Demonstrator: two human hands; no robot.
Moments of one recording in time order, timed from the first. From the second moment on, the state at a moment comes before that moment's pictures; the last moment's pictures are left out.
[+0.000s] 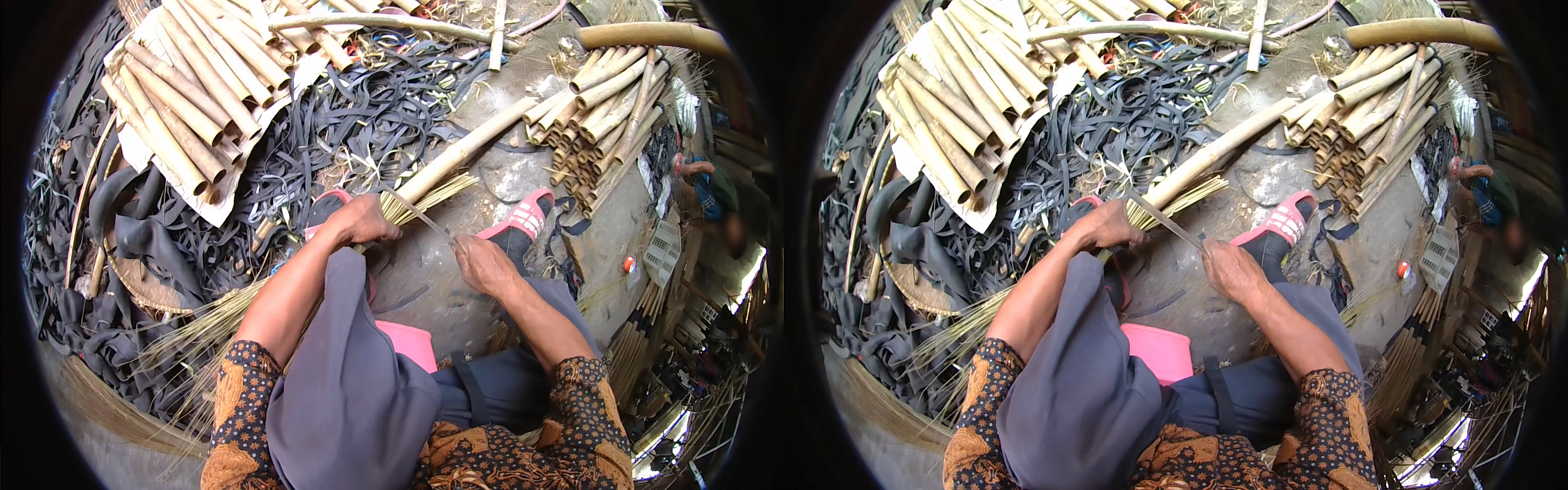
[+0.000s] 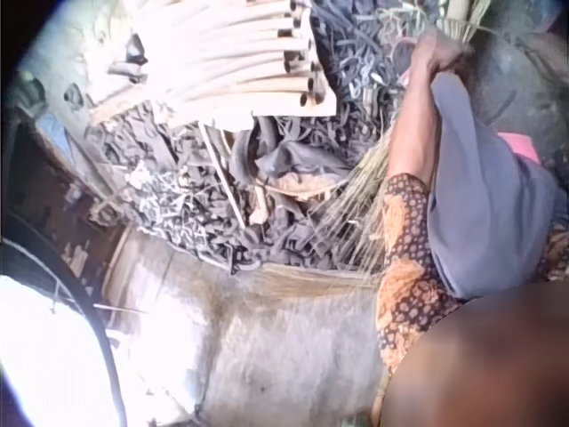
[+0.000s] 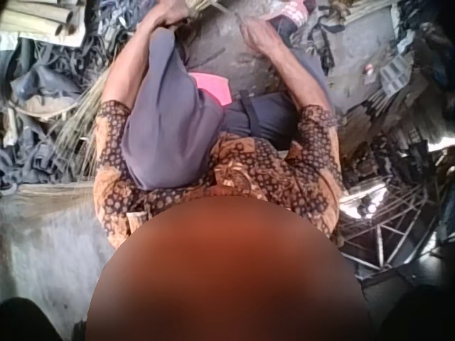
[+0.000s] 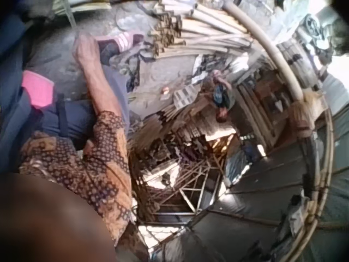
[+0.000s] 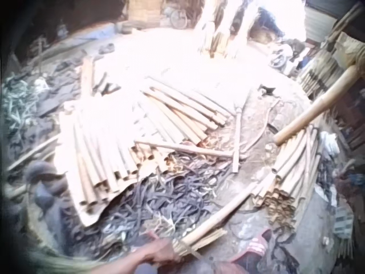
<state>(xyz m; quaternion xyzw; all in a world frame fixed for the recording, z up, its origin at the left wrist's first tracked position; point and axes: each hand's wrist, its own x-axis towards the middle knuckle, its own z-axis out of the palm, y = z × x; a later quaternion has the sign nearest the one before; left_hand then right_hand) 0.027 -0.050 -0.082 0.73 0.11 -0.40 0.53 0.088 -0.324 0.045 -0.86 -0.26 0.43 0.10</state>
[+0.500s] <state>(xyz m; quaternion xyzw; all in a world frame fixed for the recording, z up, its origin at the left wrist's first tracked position) 0.021 -0.047 -0.065 0.77 0.11 -0.41 0.47 0.141 -0.346 0.020 -0.93 0.01 0.34 0.15</state>
